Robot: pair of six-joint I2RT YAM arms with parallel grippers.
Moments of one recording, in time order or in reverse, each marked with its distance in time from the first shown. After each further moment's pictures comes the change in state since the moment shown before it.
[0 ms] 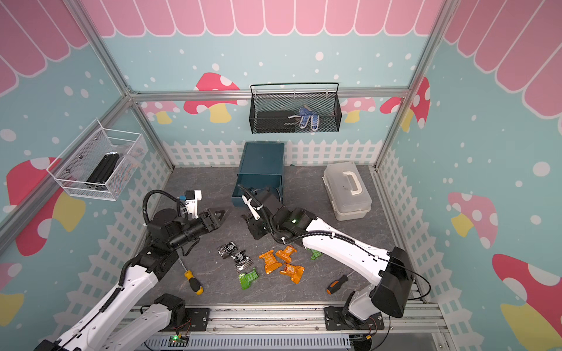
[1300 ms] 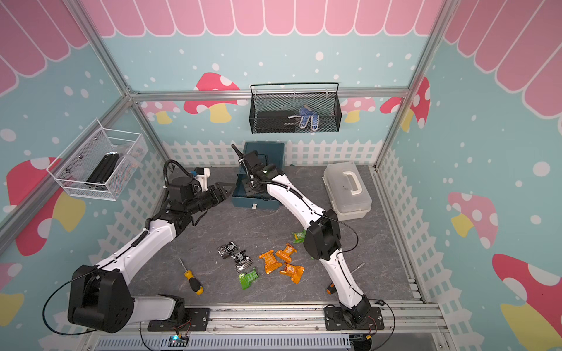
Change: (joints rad) left arm 0.118 0.484 0.278 0.047 0.026 0.074; right arm -0.218 0.795 0.930 -0.365 0.055 0.019
